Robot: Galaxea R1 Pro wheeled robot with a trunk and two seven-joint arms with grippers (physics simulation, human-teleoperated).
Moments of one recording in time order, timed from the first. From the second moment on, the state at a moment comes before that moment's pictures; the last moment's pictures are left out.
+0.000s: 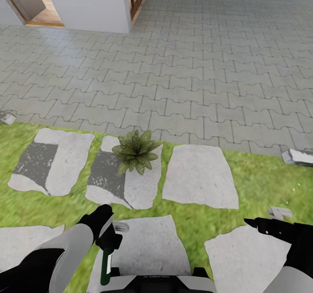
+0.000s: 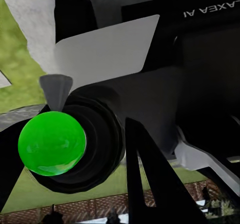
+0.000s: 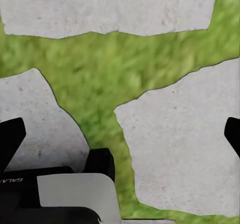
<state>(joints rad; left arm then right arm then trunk) -0.89 -0.06 0.03 -0.19 -0.31 1.02 -0.25 -0.60 0.06 -1.02 -1.42 1.13 0.61 1.21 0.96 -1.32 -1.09</state>
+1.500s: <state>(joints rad) -0.89 -0.06 0.03 -0.19 -0.31 1.01 -0.25 -0.60 0.06 -1.02 -1.42 1.13 0.61 1.21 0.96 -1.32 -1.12</state>
